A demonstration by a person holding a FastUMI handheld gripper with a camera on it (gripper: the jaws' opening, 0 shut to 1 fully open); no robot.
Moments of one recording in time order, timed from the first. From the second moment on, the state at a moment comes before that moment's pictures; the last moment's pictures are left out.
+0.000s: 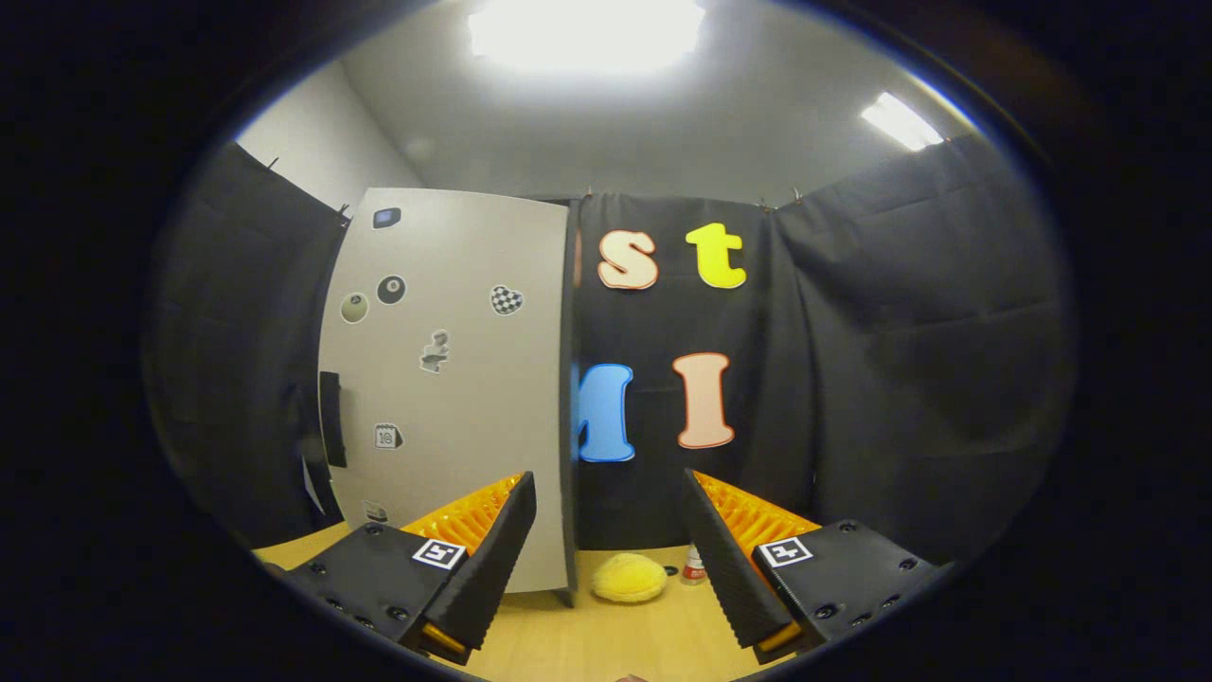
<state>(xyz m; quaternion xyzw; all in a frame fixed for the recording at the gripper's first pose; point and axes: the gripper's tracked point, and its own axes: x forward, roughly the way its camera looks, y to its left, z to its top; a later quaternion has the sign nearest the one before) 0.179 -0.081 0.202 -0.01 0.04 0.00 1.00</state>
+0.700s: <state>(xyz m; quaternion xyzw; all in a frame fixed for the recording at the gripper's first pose) 0.166 -0.127 0.198 0.02 0.02 -0.03 1.00</state>
